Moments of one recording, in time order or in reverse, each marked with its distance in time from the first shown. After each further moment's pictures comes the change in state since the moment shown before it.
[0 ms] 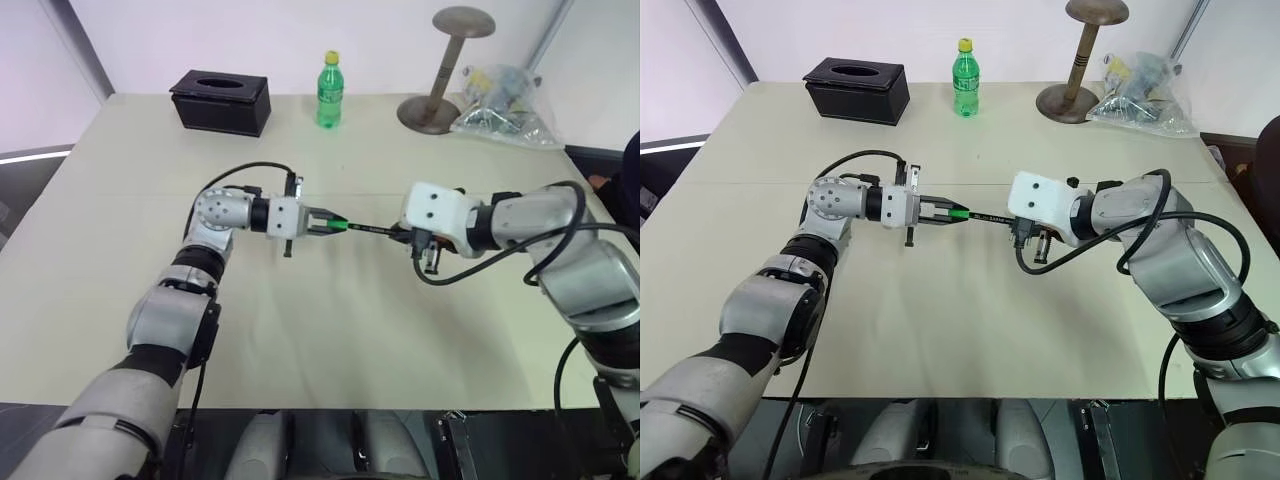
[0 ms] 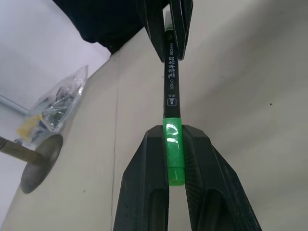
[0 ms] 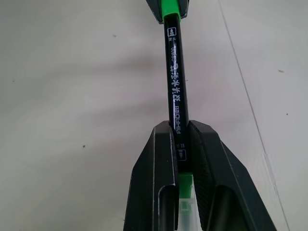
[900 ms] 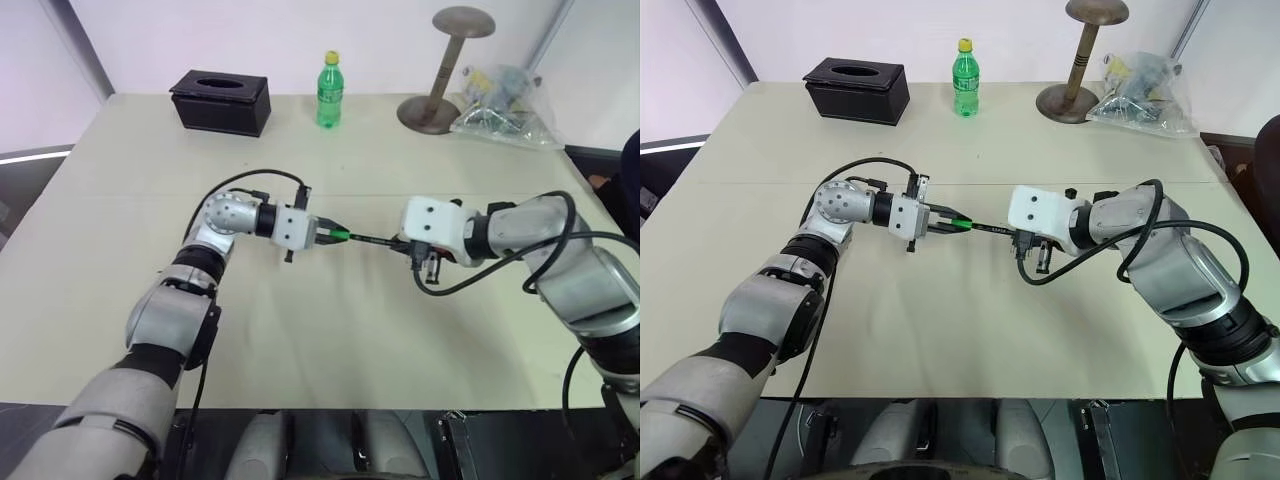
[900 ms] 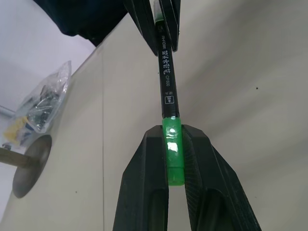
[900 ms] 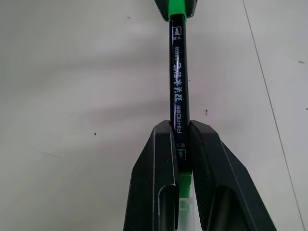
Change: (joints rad) left arm -0.001 0.003 -0.054 0.000 0.044 -0.021 0.055; right arm 0.030 -0.031 0.012 0.007 0.013 -0.050 -0.011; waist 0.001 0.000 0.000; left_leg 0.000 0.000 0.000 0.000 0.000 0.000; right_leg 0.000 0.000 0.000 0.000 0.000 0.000
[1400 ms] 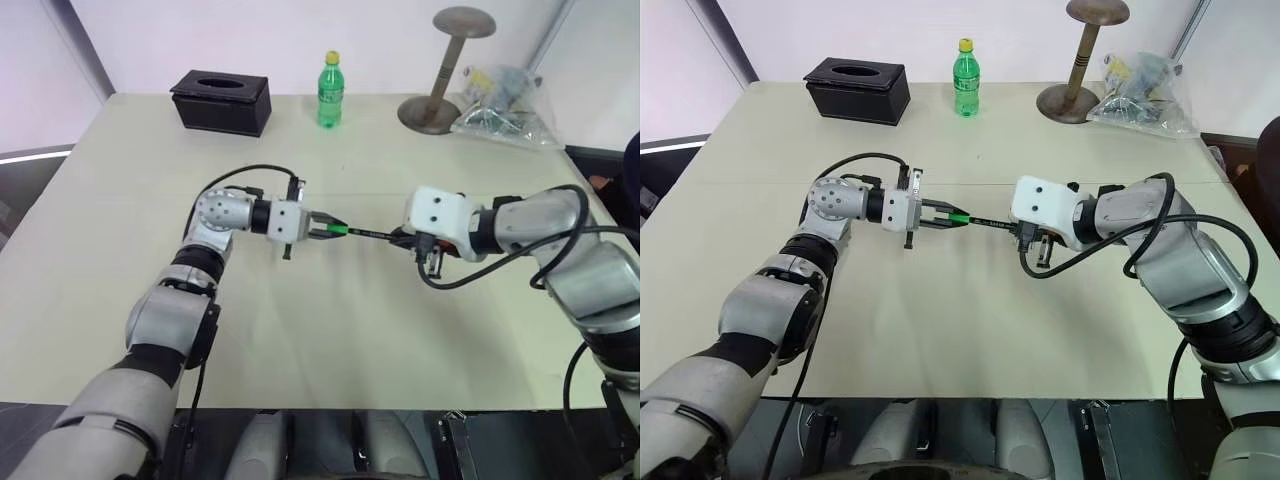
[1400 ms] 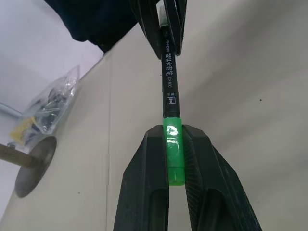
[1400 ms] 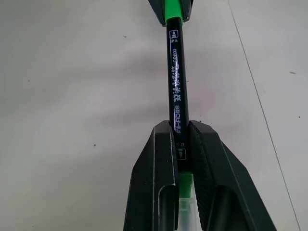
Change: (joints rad) left arm 0.000 0.001 0.032 0.000 -0.065 0.017 -0.074; right arm -0.009 0.001 -0.030 0.000 0.049 0.002 0.000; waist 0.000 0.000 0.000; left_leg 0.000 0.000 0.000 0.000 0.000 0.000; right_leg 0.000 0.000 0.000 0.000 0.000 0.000
